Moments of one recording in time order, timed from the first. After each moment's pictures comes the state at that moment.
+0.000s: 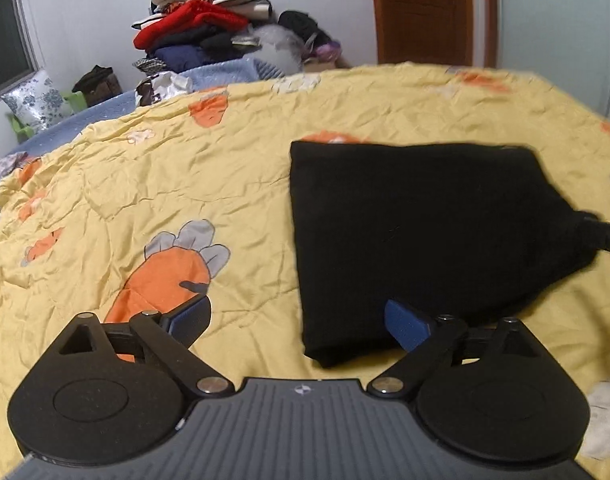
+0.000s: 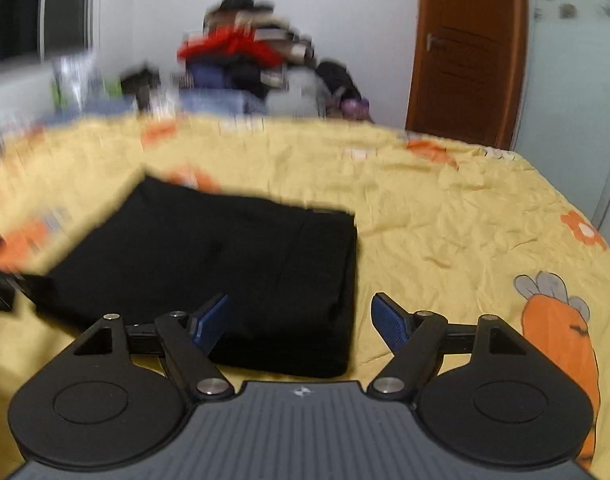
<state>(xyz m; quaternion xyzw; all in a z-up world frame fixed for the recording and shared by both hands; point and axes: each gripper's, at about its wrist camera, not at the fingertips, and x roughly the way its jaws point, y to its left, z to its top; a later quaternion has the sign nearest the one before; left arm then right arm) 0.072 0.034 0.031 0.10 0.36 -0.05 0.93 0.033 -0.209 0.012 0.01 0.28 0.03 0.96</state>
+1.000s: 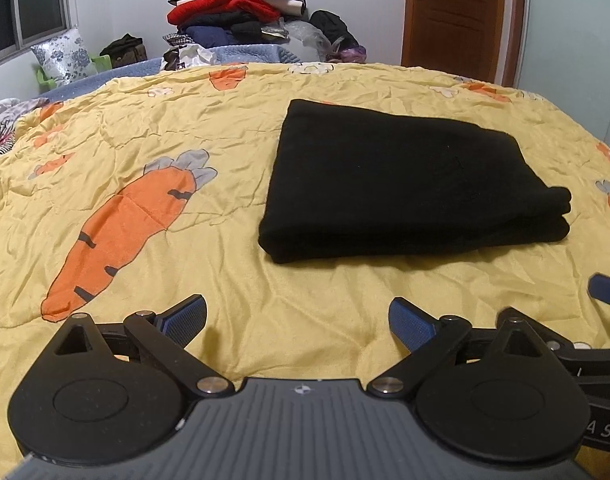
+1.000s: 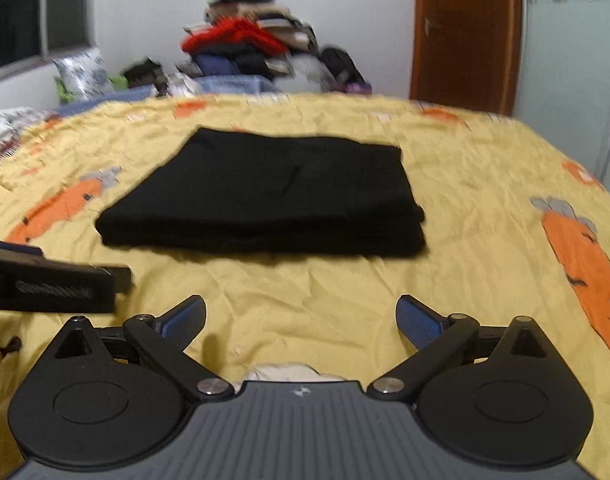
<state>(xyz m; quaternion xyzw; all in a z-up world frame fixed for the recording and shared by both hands) 0.012 0.020 -0.005 0.04 0.36 -0.01 0.93 -0.026 -0.157 -0.027 0.02 0.29 0.02 0.96</state>
